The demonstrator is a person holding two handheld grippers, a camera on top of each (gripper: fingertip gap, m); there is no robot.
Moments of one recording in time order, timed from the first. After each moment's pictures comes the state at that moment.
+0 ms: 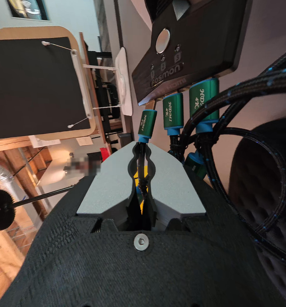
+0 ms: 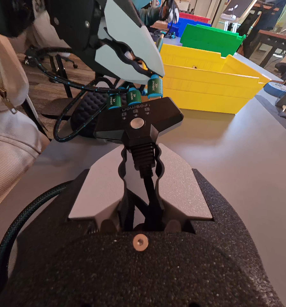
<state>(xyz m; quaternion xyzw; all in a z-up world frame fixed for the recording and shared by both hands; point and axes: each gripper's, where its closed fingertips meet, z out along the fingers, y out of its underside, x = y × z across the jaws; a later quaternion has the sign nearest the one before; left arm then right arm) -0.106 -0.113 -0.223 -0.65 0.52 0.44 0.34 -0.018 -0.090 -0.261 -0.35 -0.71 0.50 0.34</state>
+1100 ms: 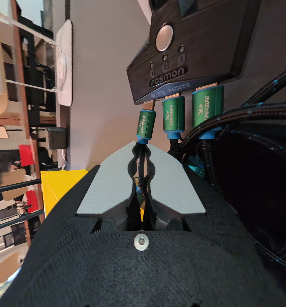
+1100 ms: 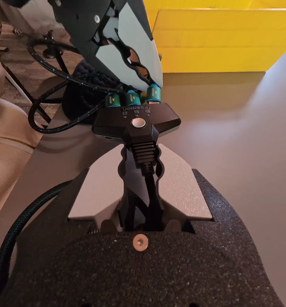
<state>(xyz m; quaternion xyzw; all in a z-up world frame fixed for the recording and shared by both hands) -0.124 -0.124 -0.300 -0.78 0.47 0.25 0.33 -0.028 -0.097 -0.296 -0.42 -0.74 0.45 0.27</state>
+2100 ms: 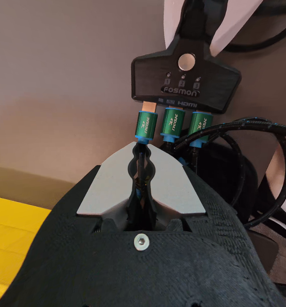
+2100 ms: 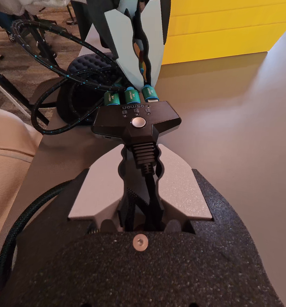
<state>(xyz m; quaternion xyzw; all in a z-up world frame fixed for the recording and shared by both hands) -0.115 -0.133 -0.313 -0.90 0.35 -0.08 0.25 -0.029 -0.094 -0.301 -0.46 -0.73 0.44 0.25</state>
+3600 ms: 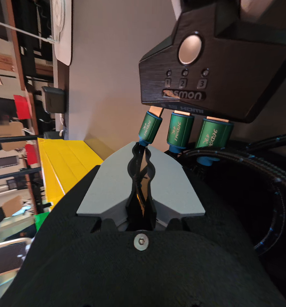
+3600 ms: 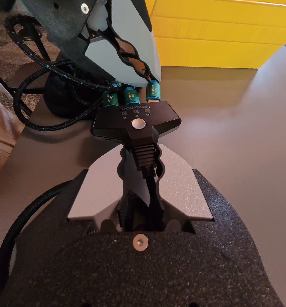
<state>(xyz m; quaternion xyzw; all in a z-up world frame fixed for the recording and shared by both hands) -0.130 -0.124 -0.302 -0.84 0.36 0.31 0.28 -0.036 -0.097 -0.306 -0.42 -0.75 0.41 0.29</state>
